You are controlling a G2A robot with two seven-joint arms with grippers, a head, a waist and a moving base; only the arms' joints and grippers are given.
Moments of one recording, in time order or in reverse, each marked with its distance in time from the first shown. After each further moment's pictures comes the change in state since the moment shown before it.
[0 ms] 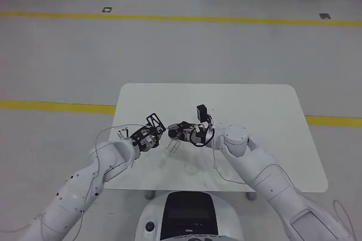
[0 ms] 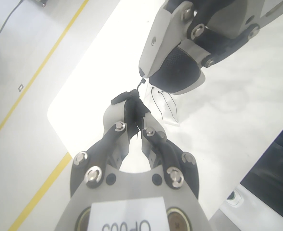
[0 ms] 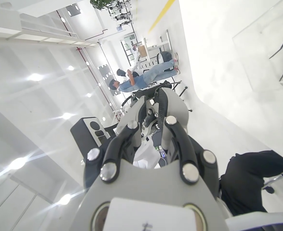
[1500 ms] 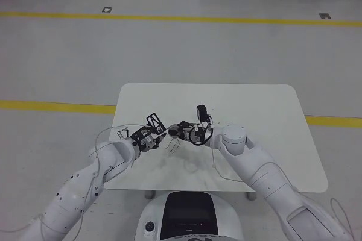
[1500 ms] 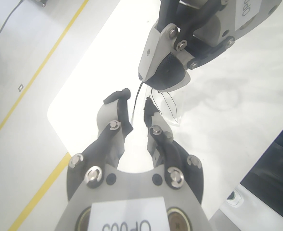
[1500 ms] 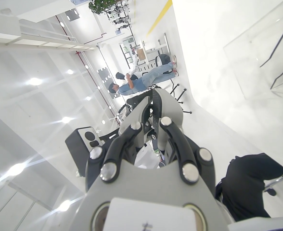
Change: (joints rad) left arm 0.000 0.000 0.000 0.000 0.000 0.000 0.000; right arm 0.009 -0.022 0.009 0.060 -0.014 -0.018 0.000
